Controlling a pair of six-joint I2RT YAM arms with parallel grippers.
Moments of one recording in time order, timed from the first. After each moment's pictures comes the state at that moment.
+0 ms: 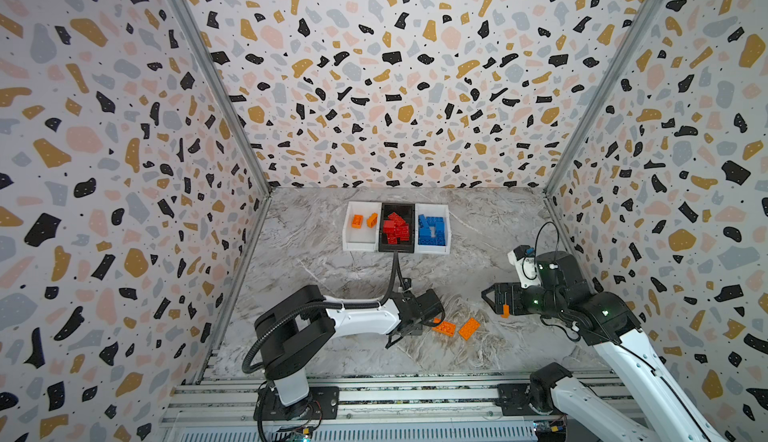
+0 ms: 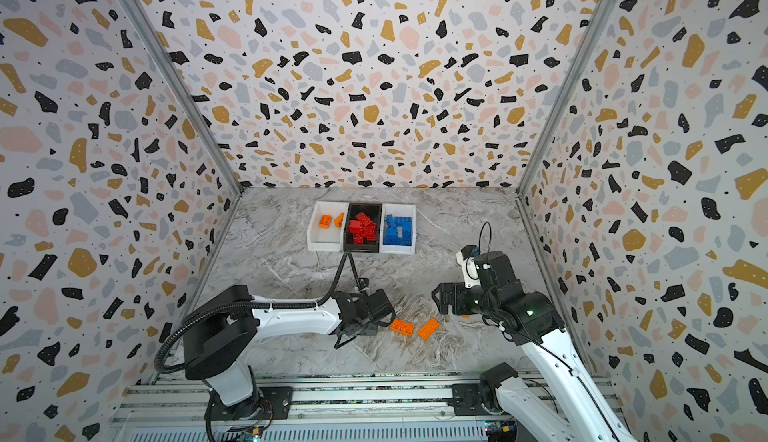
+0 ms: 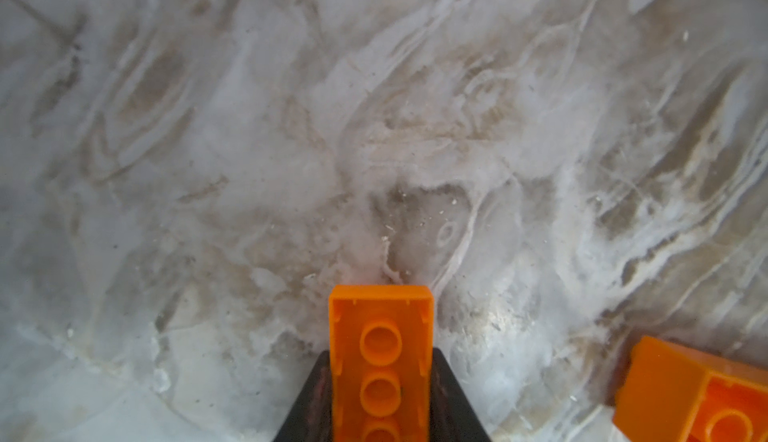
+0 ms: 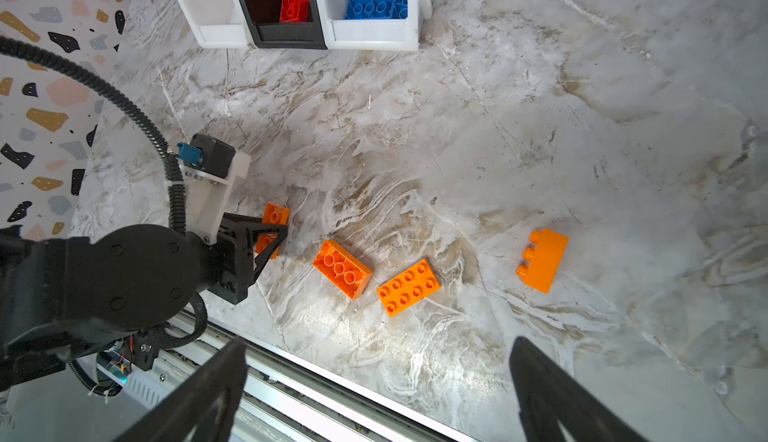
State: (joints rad) left arm -1.09 1.73 0.97 -0.58 -0.29 -0.98; right arm 0.42 0.78 0.96 -1.04 -0.20 0.33
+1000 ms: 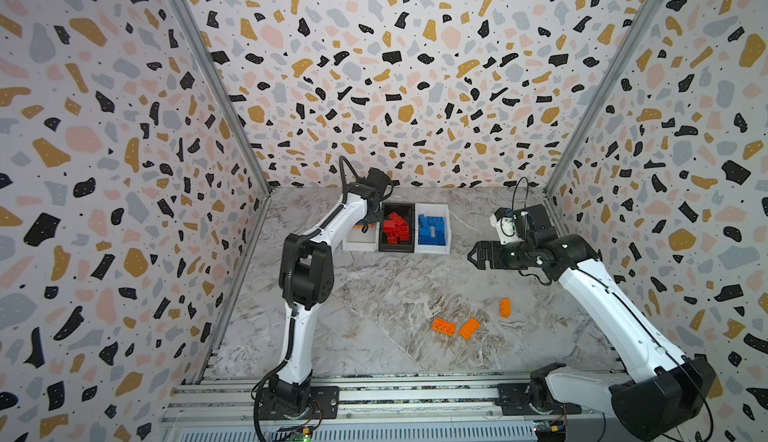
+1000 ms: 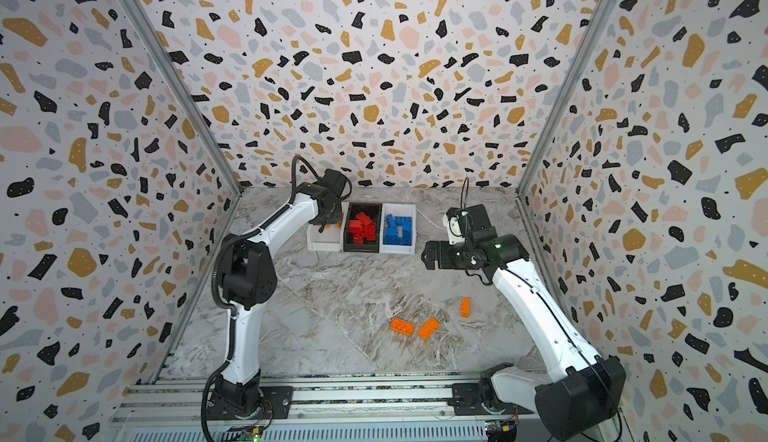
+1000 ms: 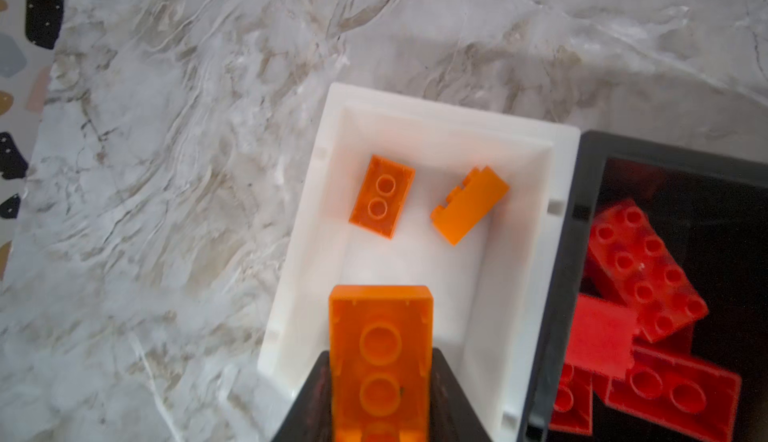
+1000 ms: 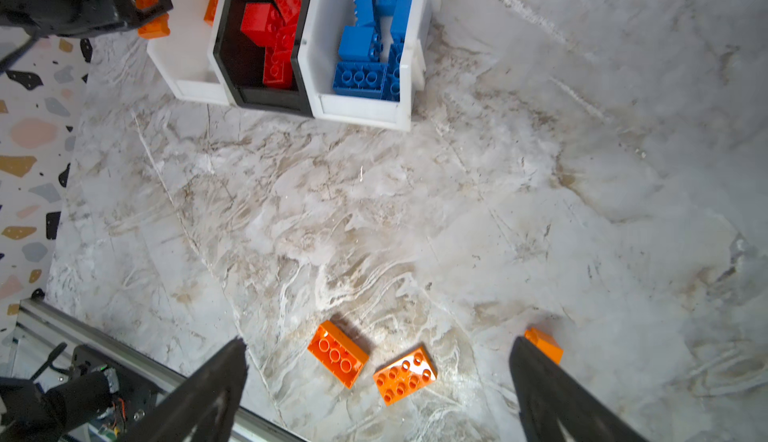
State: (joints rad) left arm -0.39 2.27 2.10 -0.98 -0.38 -0.45; right arm 0.34 1.25 1.26 -0.95 -0.22 0.27
